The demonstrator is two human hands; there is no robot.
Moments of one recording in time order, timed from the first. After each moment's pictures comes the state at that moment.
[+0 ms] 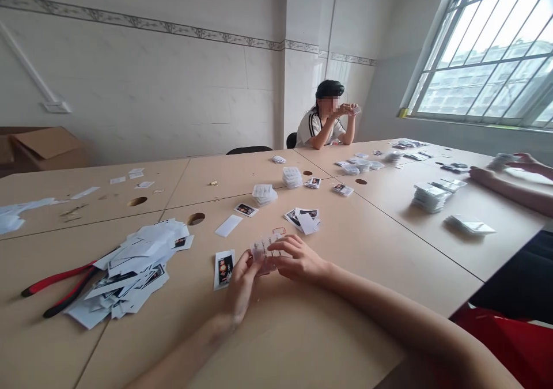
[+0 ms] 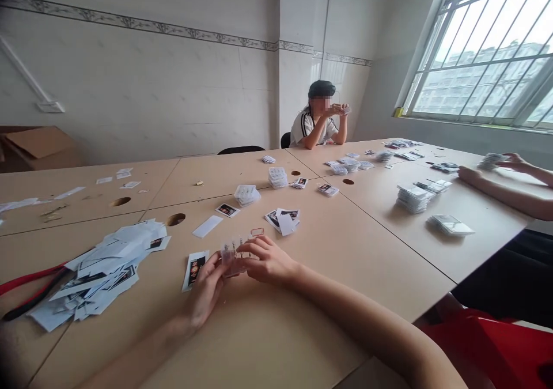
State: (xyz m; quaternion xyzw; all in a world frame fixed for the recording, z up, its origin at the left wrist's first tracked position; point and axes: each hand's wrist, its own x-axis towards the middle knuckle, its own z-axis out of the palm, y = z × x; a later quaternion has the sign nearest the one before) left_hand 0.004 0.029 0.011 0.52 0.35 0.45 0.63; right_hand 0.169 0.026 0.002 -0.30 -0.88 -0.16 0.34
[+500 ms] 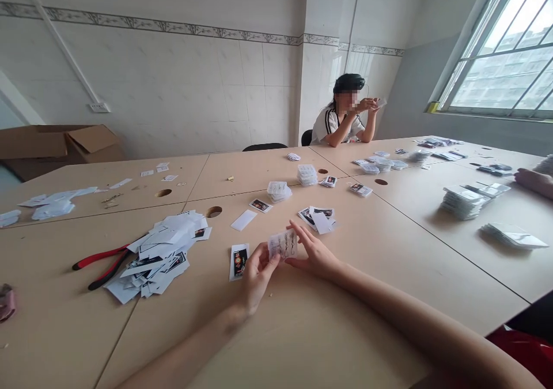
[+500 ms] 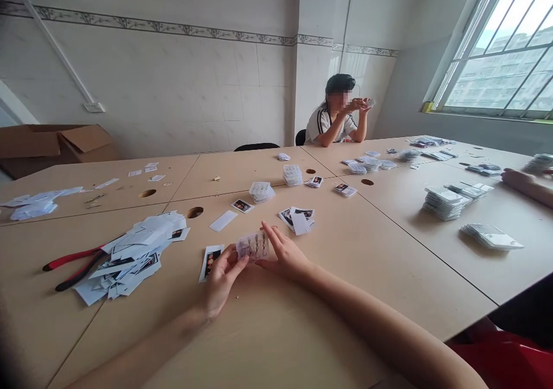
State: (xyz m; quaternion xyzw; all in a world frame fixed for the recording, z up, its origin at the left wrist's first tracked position) left_hand 0.002 0.025 0.011 0.58 0.38 0.46 0.56; right_hand 0.169 0.031 -0.013 -0.42 -0.81 0.03 0.42
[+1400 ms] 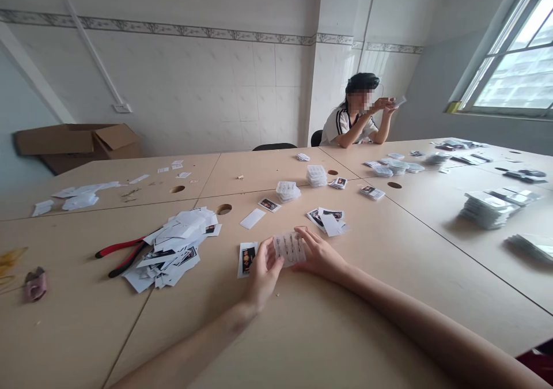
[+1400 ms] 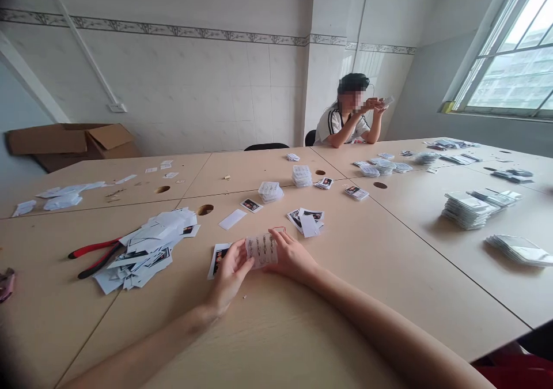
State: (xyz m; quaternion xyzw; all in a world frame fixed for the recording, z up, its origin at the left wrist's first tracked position) left_hand -0.004 0.036 -0.016 0.60 0.41 0.47 0.50; right_hand 0.167 0.035 -0.015 -0.47 -0.80 0.12 0.35
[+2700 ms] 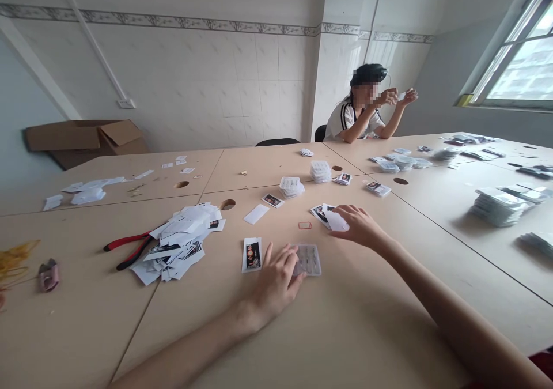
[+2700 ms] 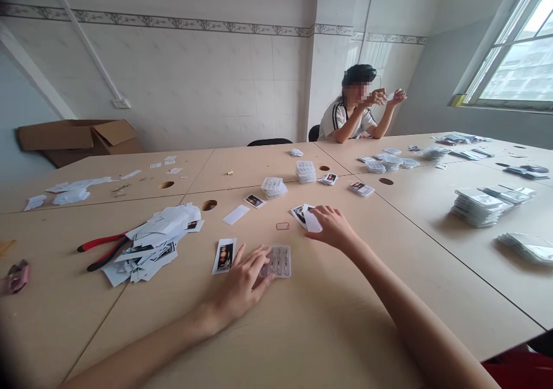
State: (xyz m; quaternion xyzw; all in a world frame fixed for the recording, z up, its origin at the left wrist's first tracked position) left_hand -0.006 0.011 0.003 0.91 0.37 0.19 0.07; right_hand 0.253 0.056 0.005 -0.61 -0.77 -0.06 0.19
